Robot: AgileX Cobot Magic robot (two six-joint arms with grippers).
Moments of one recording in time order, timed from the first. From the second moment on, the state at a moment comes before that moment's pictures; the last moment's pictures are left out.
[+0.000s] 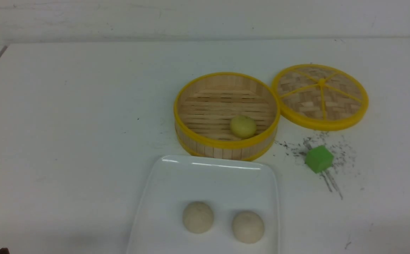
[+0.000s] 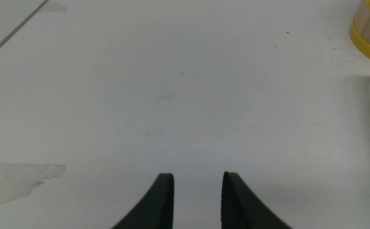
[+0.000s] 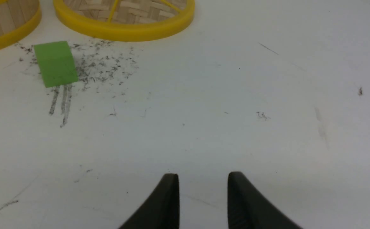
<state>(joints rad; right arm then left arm) -0.01 -0.01 0.02 -0.10 0.41 0.04 -0.05 -0.01 0.02 0.20 0.39 -0.18</state>
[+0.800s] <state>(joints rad) -0.01 -0.01 0.02 -0.14 0.41 0.04 -0.05 -0.01 0.02 0.20 0.39 -0.18</state>
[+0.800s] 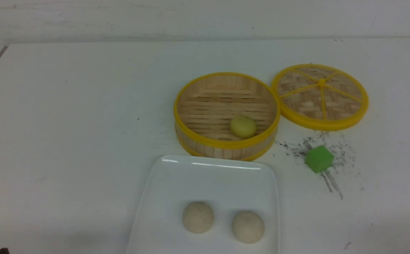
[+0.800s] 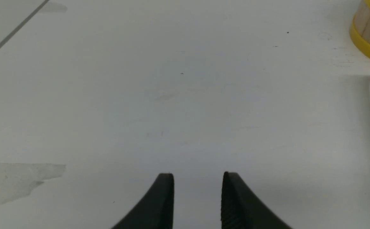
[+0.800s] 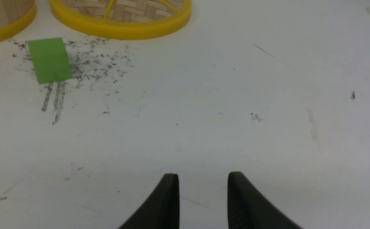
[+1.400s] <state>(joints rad) -0.01 -0.01 -0.11 0.12 0.20 0.07 -0.05 -0.01 0.02 0.20 0.39 -0.18</state>
